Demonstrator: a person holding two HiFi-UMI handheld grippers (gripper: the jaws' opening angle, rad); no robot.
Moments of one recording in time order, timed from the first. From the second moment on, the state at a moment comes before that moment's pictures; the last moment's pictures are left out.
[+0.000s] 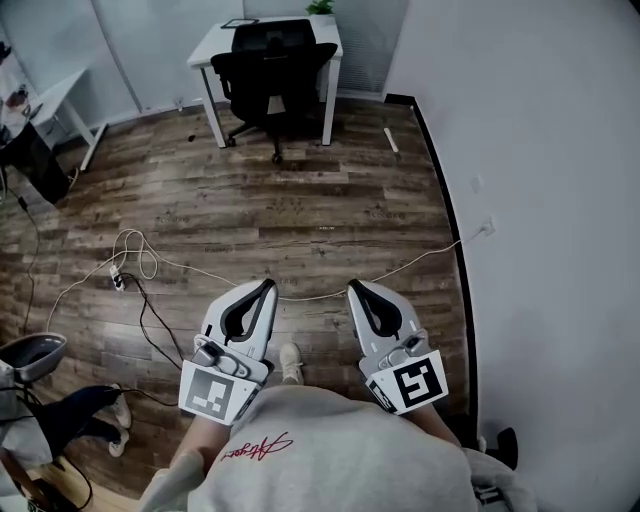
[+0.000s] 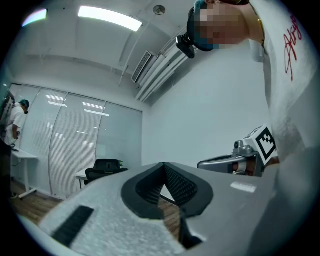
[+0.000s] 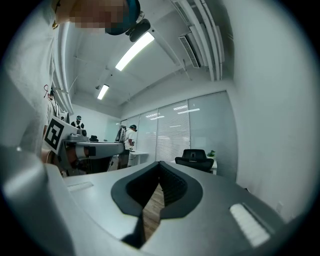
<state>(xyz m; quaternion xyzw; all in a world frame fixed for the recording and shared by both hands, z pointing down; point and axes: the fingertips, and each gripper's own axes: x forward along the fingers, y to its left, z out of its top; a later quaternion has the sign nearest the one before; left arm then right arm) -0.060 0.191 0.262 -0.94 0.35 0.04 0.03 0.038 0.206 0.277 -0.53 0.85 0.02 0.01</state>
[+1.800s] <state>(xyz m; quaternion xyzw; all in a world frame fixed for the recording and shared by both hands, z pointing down) -0.110 0.027 0.263 -0.92 0.38 0.04 0.04 -0.014 0.034 0.271 -0.49 0.87 0.02 0.02</state>
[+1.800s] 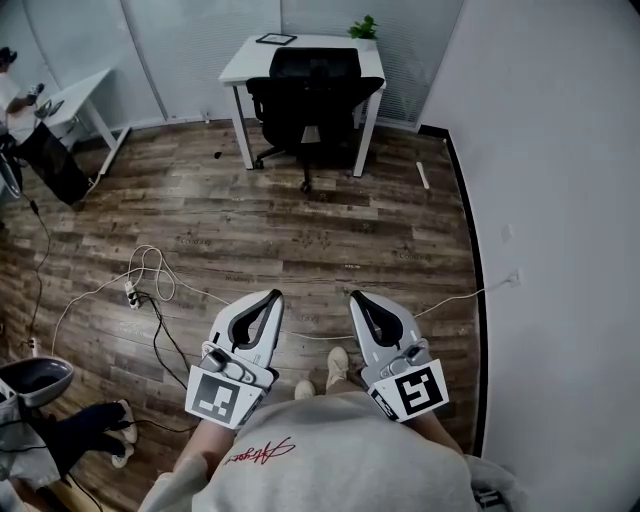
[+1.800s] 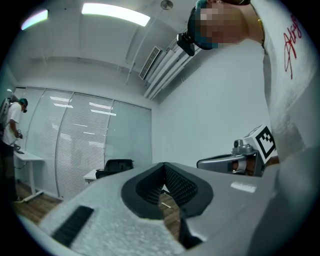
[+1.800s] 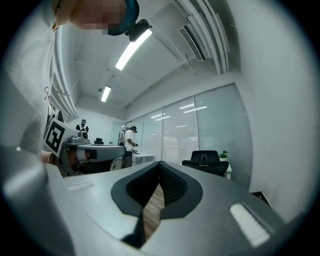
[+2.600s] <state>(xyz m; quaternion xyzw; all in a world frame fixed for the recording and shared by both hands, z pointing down) -0.048 -0.046 0.248 -0.92 0.39 0.06 0.04 0.053 -0.039 0.265 -0.50 0.87 0.02 0.01</state>
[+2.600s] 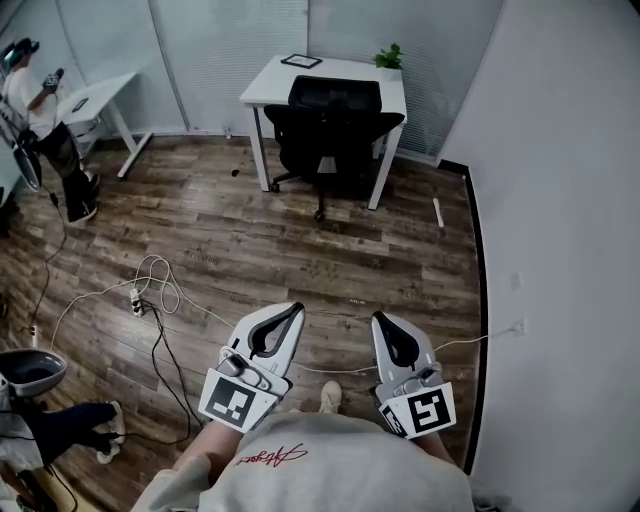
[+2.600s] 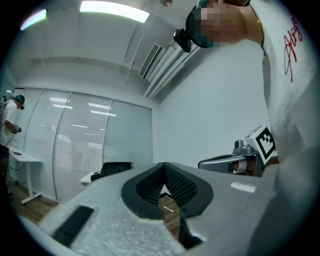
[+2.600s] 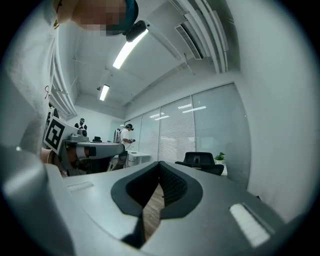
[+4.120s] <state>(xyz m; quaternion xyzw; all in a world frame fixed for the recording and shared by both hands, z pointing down) -0.013 -0.289 0.258 -0.91 0.41 0.06 0.05 0.102 -0.288 0.259 -0.49 0.87 0.06 0.01</state>
